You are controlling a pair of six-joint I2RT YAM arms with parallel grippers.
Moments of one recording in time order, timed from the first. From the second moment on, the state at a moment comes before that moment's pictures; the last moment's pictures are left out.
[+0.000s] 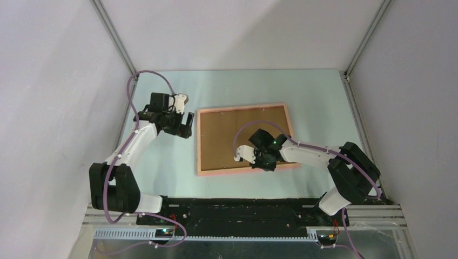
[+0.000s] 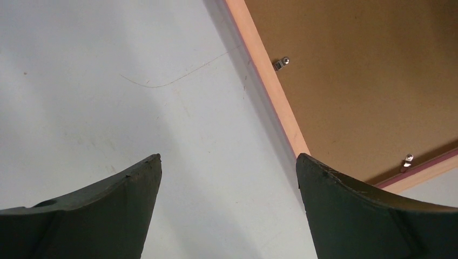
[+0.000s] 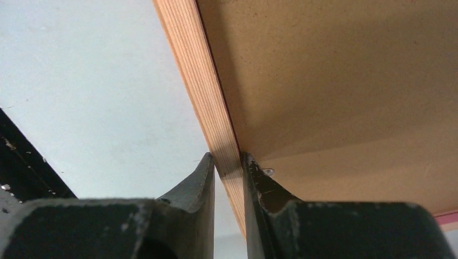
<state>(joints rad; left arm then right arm) -0.10 1.38 1.04 -0.63 0.17 0.19 0.83 1.56 0.90 -0.60 -0.06 -0.62</state>
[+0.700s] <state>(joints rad) -0.49 0.94 0.89 -0.58 0.14 0.44 0.74 1.57 1.16 -0.82 -0.26 -0.55</state>
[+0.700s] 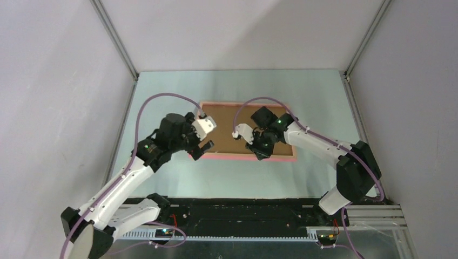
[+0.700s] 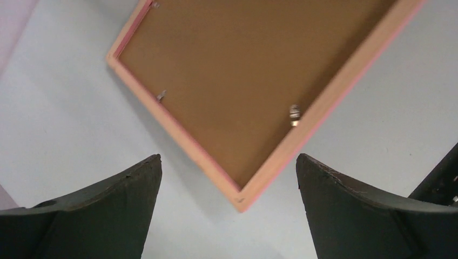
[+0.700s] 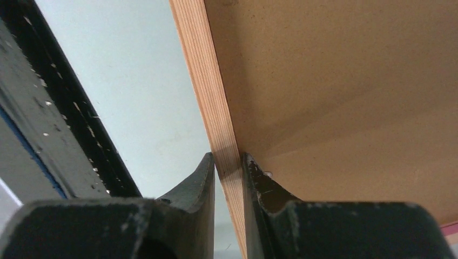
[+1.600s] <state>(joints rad) -0.93 1.29 0.98 -0.50 -0.21 0.71 0.56 1.72 1.63 -1.18 -0.53 -0.51</state>
